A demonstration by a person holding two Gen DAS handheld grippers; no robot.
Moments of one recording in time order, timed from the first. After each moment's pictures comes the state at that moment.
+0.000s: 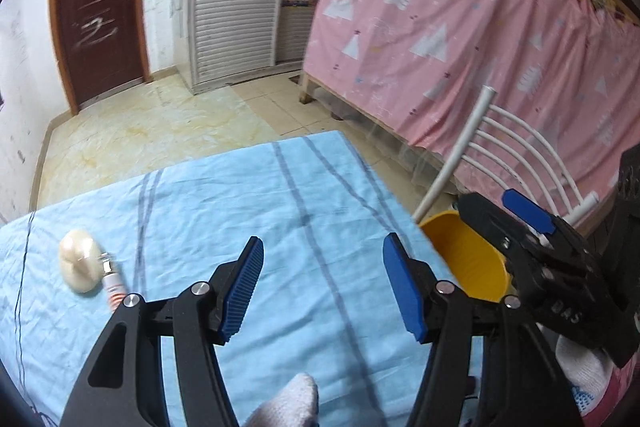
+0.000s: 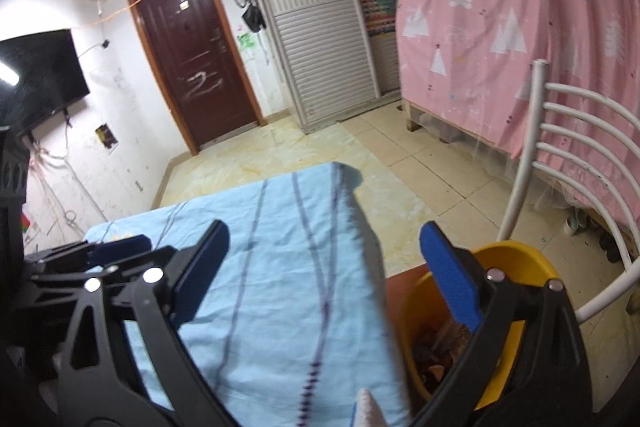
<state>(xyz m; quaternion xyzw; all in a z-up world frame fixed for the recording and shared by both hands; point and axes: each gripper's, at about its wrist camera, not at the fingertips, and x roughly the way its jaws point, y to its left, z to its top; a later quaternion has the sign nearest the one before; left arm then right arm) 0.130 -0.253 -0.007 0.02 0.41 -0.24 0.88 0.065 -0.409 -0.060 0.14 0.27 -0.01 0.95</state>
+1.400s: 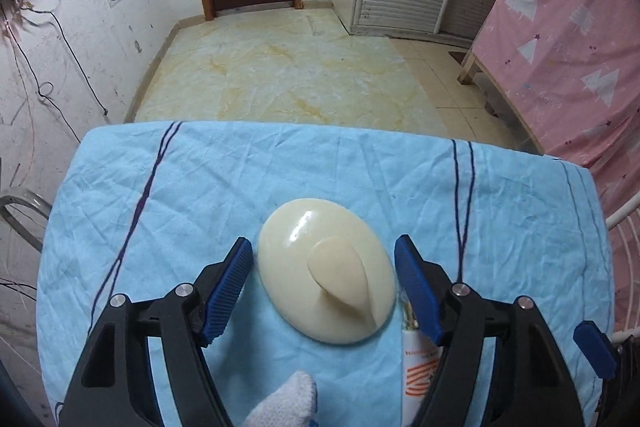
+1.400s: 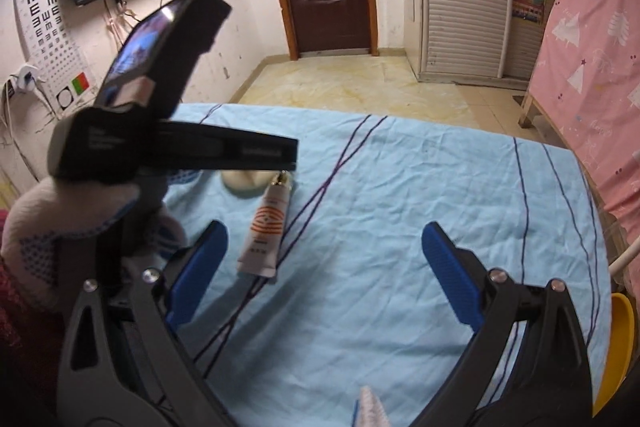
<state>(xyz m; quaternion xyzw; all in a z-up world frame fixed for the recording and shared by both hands) 0.258 -0.082 -0.080 -0.03 0.51 0.02 0.86 0.130 -0.208 -0.094 0.00 0.37 0.18 0.91</state>
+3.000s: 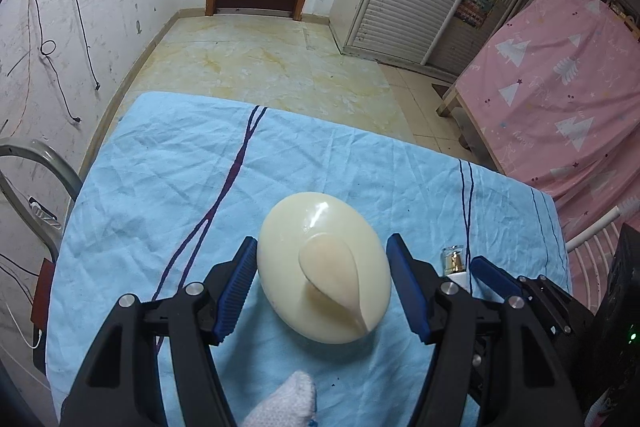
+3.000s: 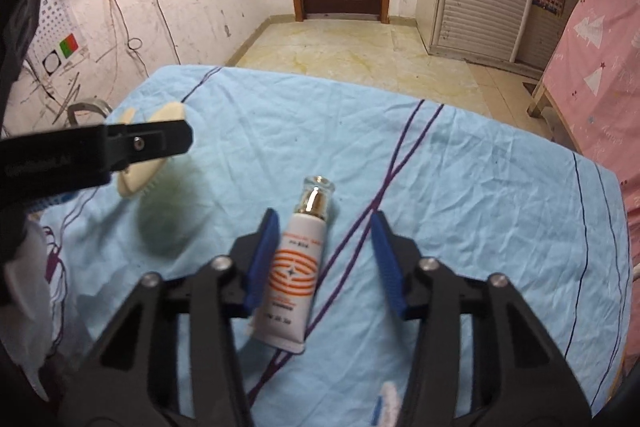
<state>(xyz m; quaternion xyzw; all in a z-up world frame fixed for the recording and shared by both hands) 0.205 0.000 -0.061 -0.13 0.48 -0.02 0.87 0.175 -0.140 -0.118 -0.06 0.43 0.18 0.89</state>
